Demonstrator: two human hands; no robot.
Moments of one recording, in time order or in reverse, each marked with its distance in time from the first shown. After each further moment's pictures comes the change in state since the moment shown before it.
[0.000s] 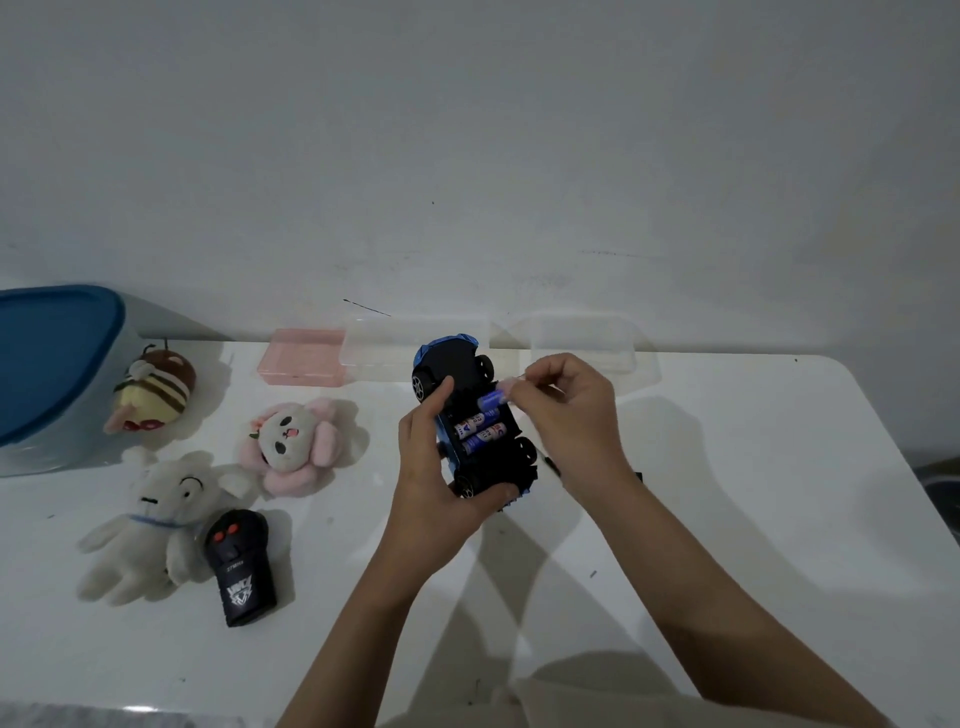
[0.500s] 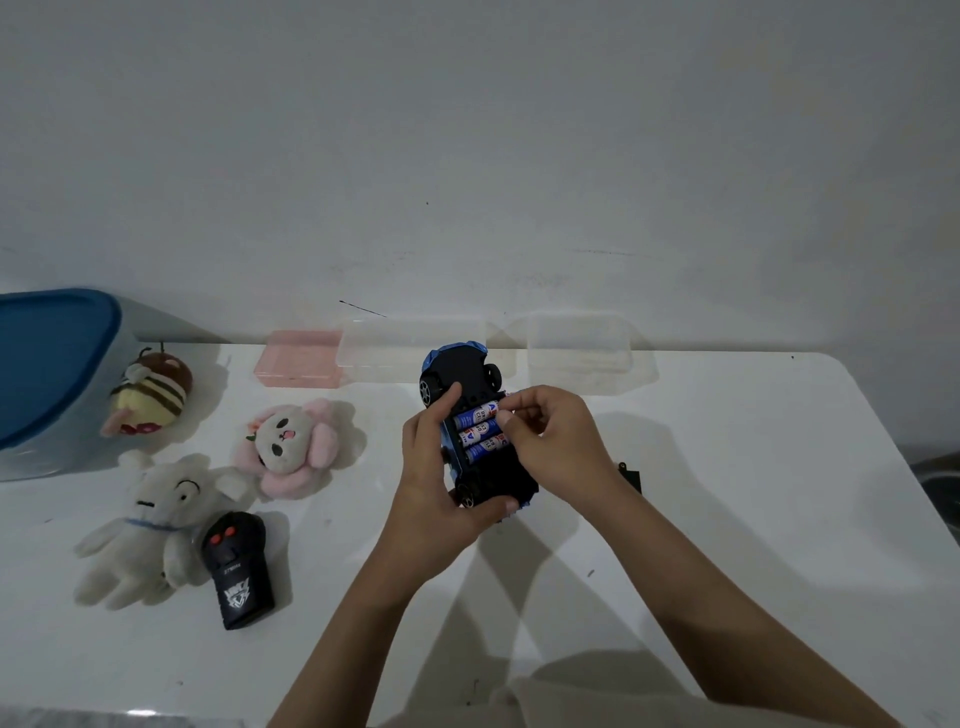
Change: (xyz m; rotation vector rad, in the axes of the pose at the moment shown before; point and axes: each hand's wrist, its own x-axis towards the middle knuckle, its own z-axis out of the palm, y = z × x) left_hand -0.002 0.003 -0.001 0.011 -0.083 -0.008; right_hand -0.002 0.020 -0.008 -0.386 -0.166 -0.003
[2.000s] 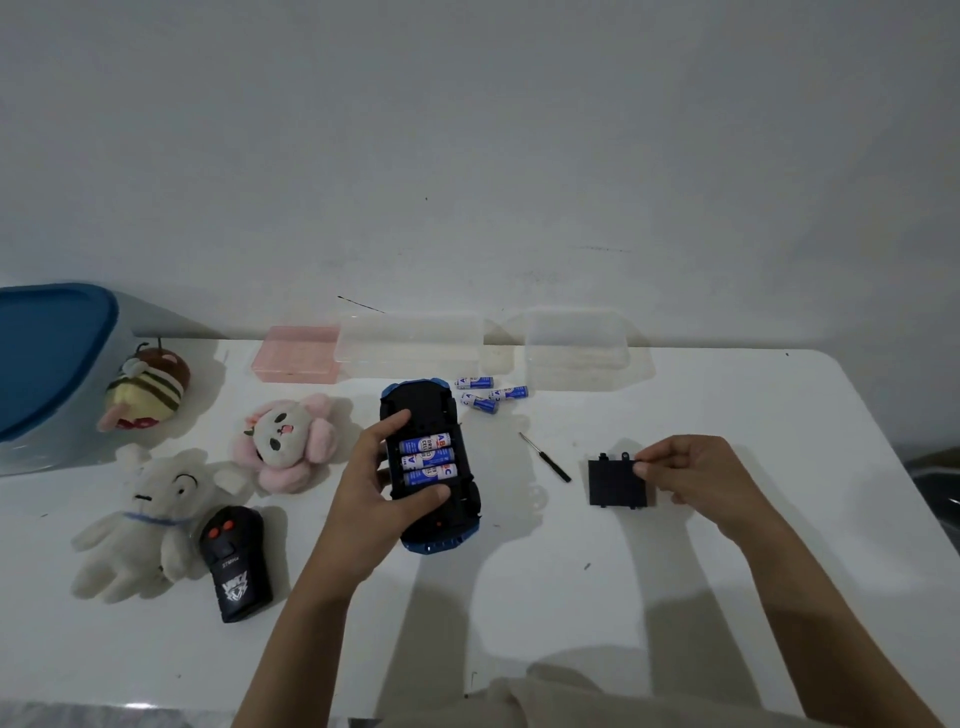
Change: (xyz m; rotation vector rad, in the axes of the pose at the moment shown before) left_hand -0.009 -0.022 -0.042 -0.159 0.095 -0.189; right_hand -0.013 0.093 -0.119 -0.092 0.042 0.291
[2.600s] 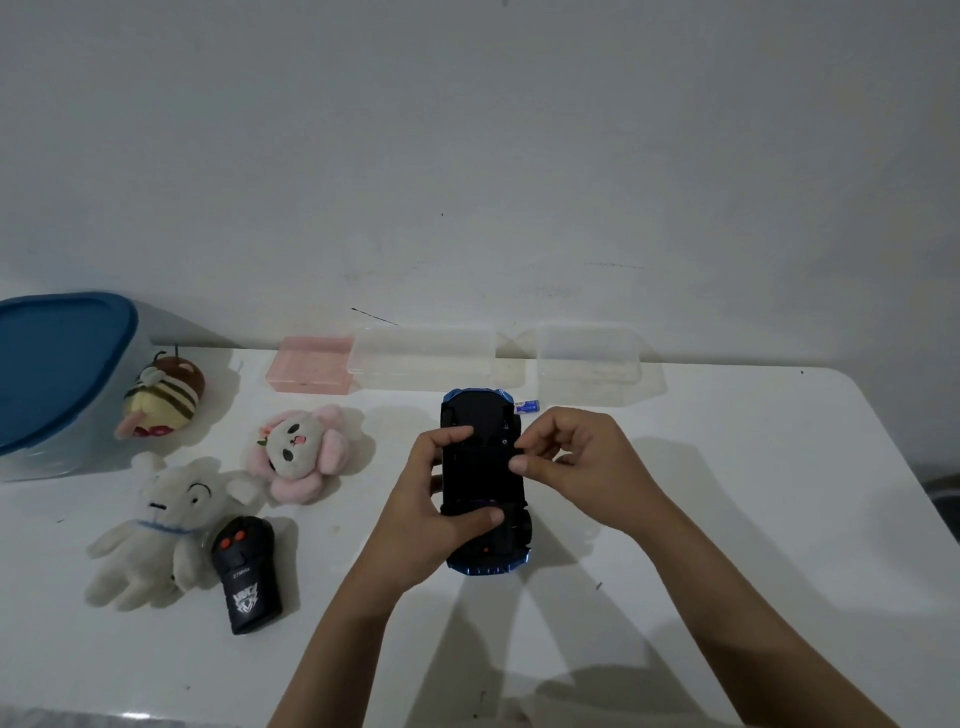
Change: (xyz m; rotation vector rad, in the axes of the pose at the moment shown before) left_hand -0.002 0.018 0.026 0.066 -0.136 -0.004; right_hand -0.025 -0.087 0.086 0.128 -0.255 -0.469
